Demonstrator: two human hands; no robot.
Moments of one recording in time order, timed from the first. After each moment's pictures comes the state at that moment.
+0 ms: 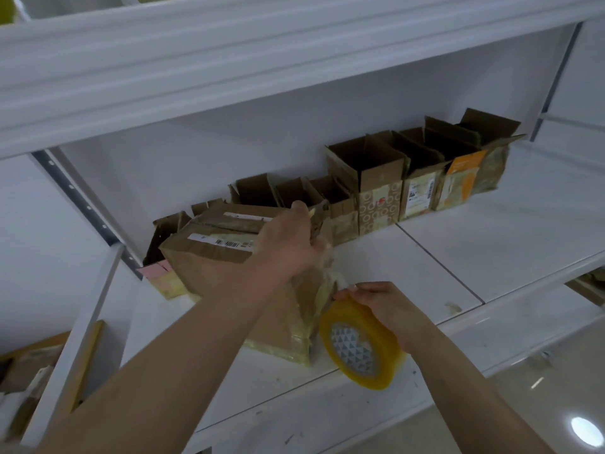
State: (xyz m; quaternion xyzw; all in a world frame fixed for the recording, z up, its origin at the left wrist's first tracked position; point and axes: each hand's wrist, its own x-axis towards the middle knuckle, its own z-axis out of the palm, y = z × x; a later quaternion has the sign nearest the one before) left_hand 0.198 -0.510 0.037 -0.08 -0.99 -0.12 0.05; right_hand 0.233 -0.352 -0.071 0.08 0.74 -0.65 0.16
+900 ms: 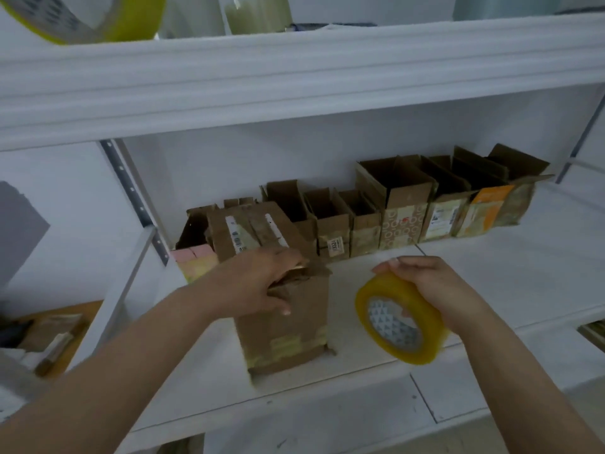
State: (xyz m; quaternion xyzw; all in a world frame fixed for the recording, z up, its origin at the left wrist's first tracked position) left_hand 0.259 -0.614 0.034 -0.26 -0.96 -0.06 0.00; right_hand 0.246 -0.338 0.007 0.04 0.78 -0.62 0.11
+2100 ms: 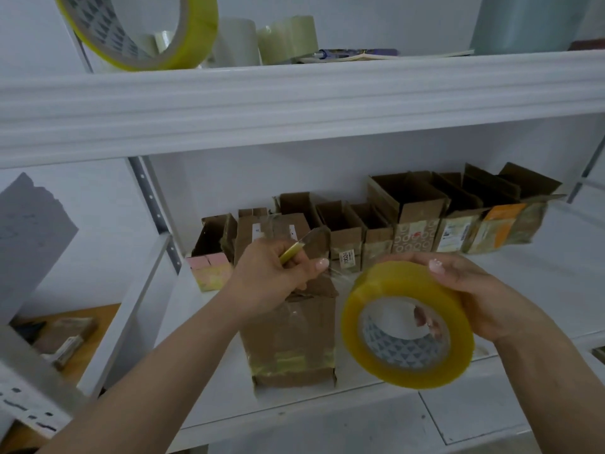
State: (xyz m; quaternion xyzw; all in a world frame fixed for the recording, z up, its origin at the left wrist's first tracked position) left_hand 0.287 -0.597 0.054 -0.05 -0.88 -0.45 0.11; right_hand 0.262 -0.330 0.042 -0.19 0.67 -0.69 0.18
